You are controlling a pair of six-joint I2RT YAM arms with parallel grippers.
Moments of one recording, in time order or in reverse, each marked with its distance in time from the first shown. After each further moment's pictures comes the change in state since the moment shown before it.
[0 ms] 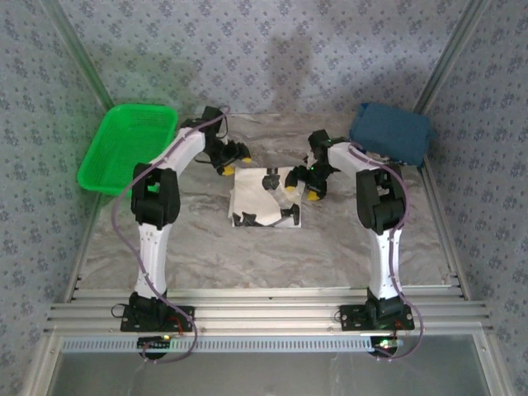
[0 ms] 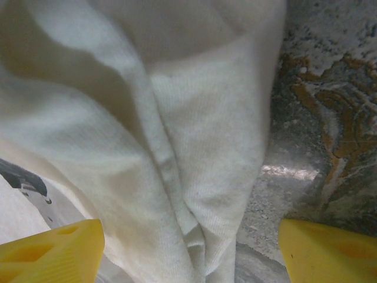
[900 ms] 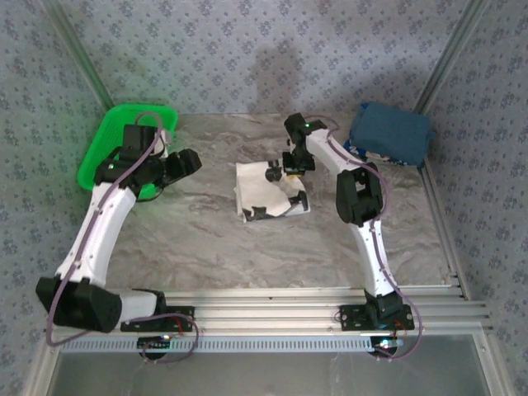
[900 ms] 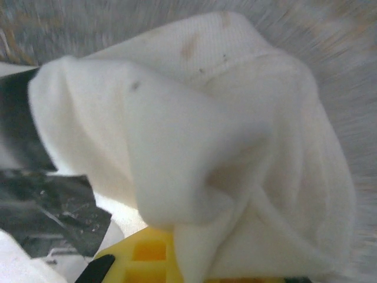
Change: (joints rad) left arm 0.138 -1.009 -0.700 0.076 -0.204 0.087; right arm 0.094 0.217 0.500 -0.188 0.375 -0.127
